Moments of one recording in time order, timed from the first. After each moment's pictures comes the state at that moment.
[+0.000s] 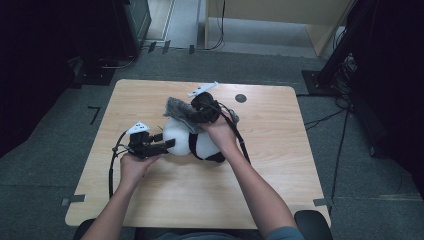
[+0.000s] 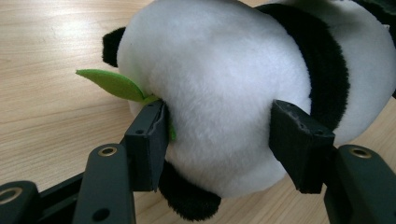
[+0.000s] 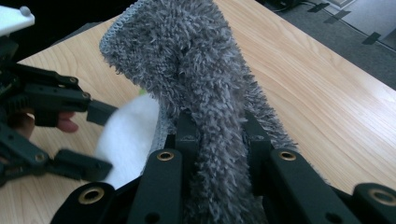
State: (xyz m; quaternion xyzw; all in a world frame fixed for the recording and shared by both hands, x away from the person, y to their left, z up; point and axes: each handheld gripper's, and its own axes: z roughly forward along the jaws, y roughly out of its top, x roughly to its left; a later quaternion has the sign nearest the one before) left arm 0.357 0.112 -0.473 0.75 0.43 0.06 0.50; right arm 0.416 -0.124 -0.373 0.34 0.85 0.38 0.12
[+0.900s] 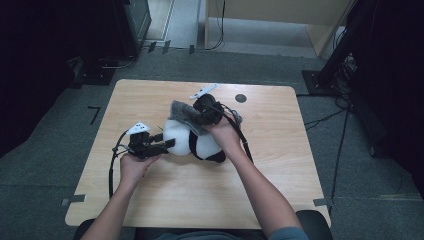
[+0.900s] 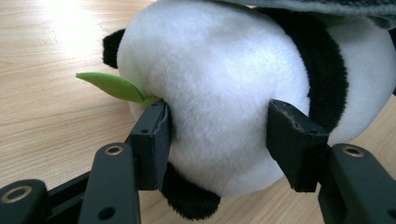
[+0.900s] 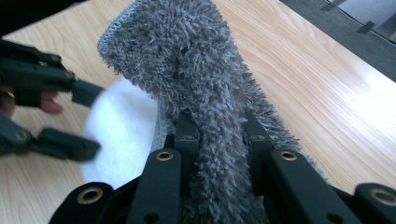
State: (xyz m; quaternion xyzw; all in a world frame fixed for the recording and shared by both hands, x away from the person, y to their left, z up) left arm 0.356 0.111 -0.472 0.75 0.43 0.06 0.50; right arm 0.412 -0.136 -0.376 0.34 0.86 0.35 0.13
